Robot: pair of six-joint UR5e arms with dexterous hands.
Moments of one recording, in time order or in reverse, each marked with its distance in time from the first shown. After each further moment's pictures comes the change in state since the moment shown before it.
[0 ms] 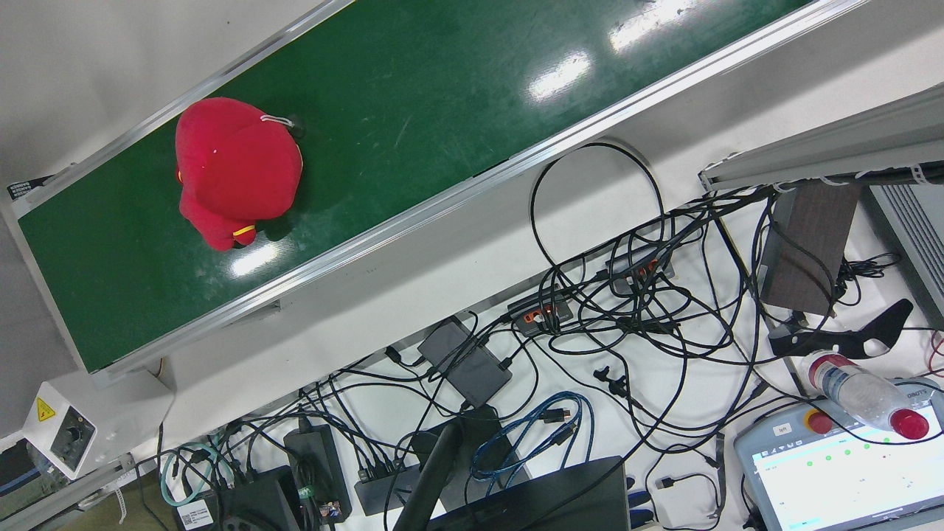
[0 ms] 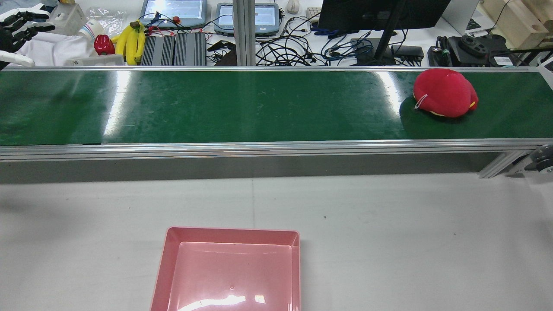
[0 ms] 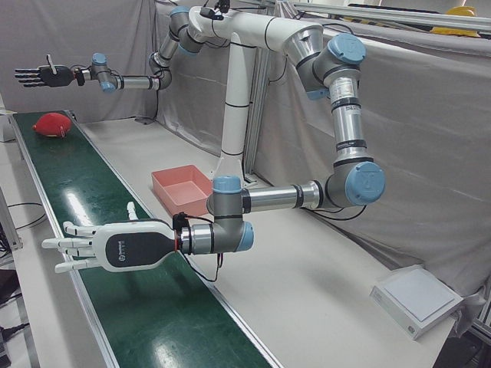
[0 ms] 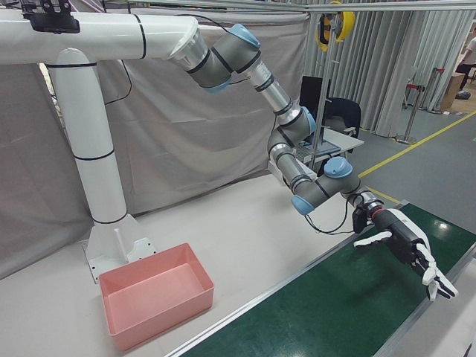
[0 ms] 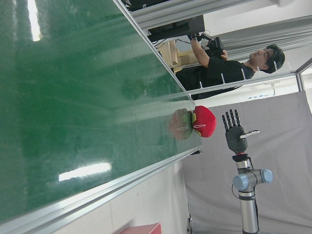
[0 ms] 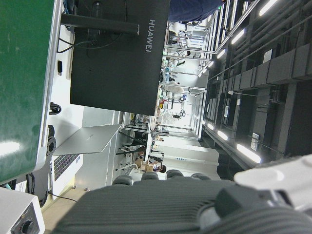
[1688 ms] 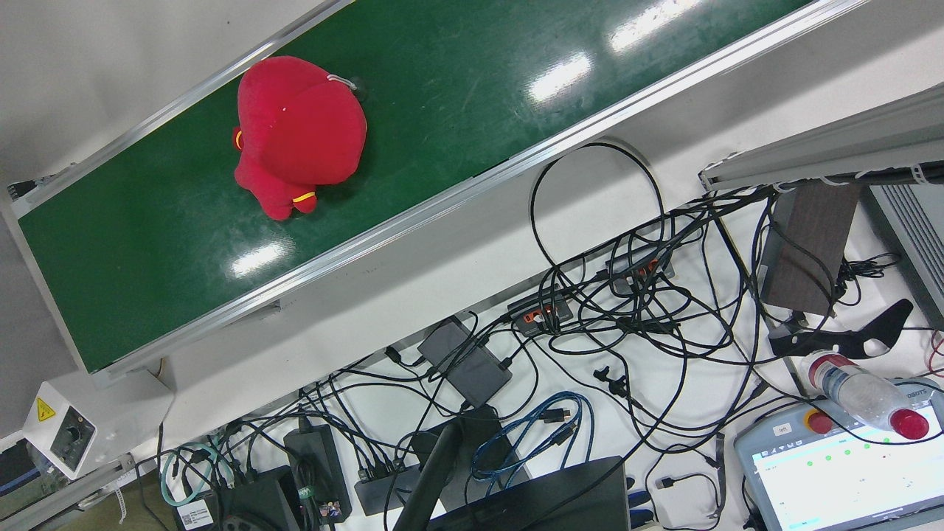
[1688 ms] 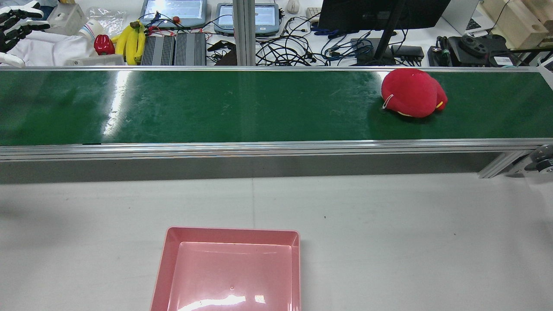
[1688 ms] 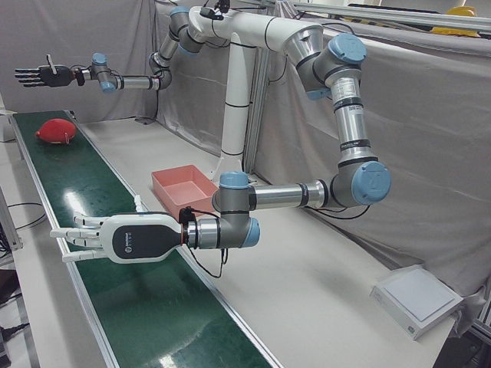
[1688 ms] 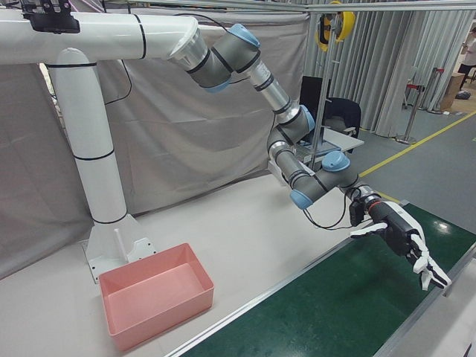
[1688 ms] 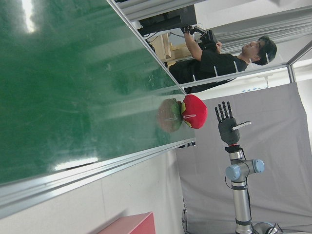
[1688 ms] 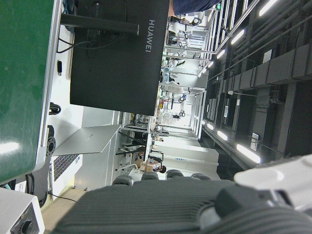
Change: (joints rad) left arm -0.014 0.038 -0.062 -0.005 0.022 -0.011; right arm 0.000 0.000 0.000 0.001 0.000 0.000
